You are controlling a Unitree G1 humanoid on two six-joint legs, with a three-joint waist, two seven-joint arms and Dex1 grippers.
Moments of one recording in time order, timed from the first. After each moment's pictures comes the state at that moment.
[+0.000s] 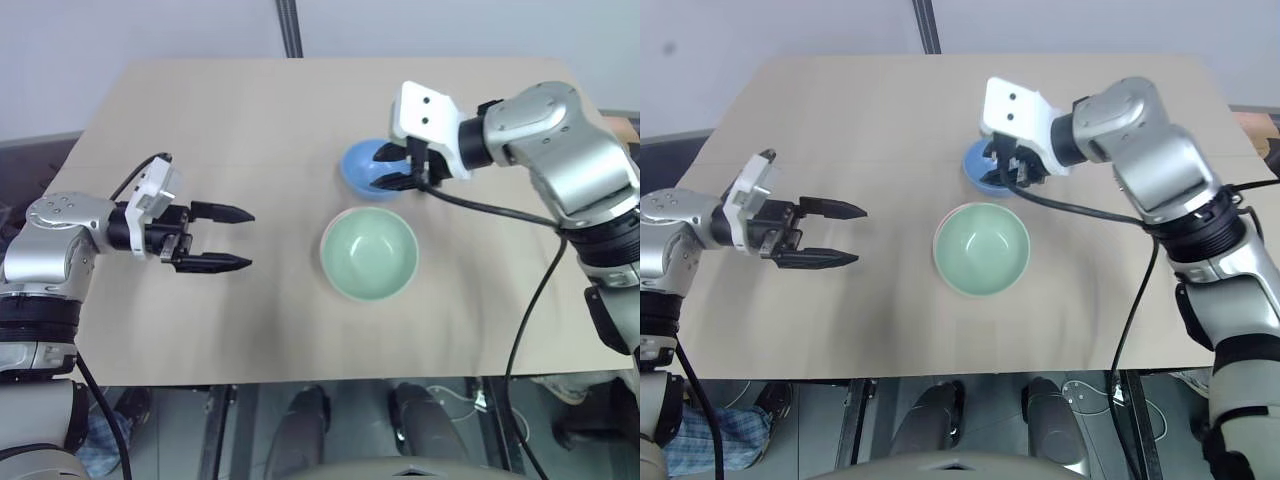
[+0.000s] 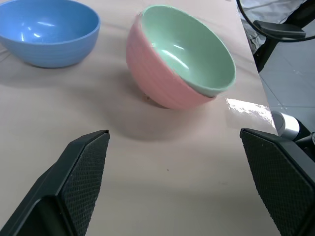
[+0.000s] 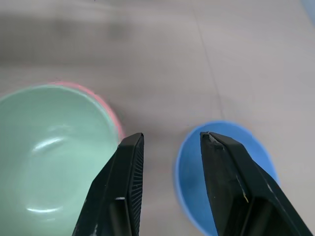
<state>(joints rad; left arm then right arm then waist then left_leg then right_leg) -0.57 1.01 -0.01 0.33 -0.59 0.27 -1.61 -1.16 -0.65 0.49 -0.01 0.12 0.65 1.08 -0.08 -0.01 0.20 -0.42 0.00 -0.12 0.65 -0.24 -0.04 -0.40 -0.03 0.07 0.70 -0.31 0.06</state>
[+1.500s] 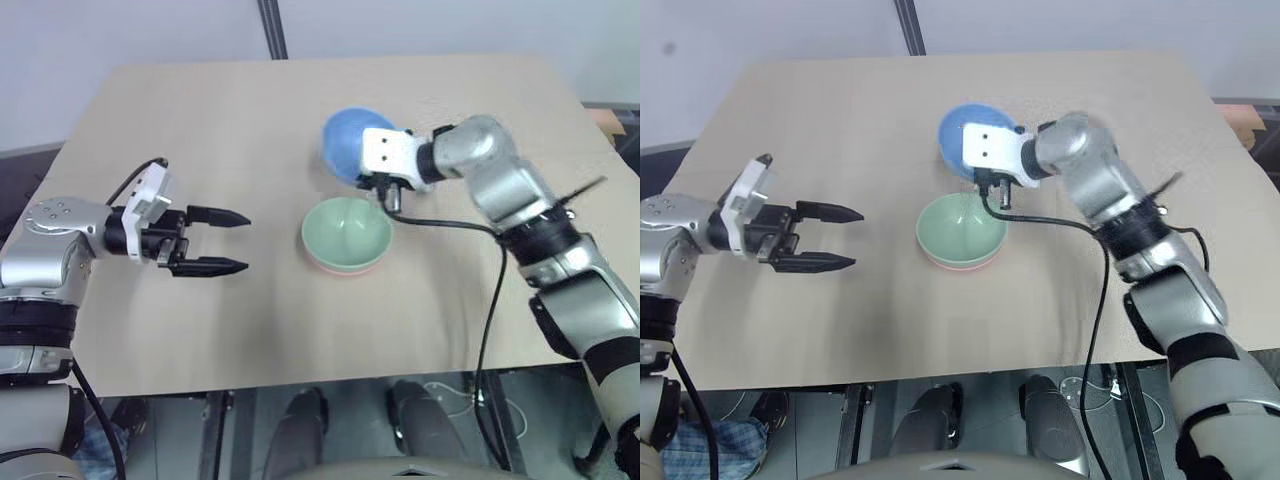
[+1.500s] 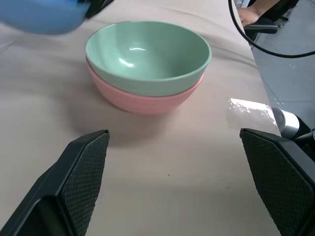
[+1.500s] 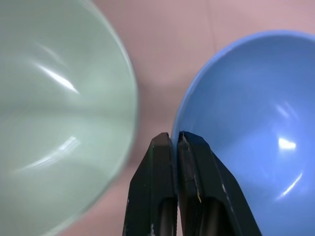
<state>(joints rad) -0.55 1.02 -0.01 0.35 -0.59 0.25 -1.61 -1.12 -0.46 0.42 0.22 -0.09 0.34 1.18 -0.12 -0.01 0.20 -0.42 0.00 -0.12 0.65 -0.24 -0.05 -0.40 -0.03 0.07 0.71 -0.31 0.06</state>
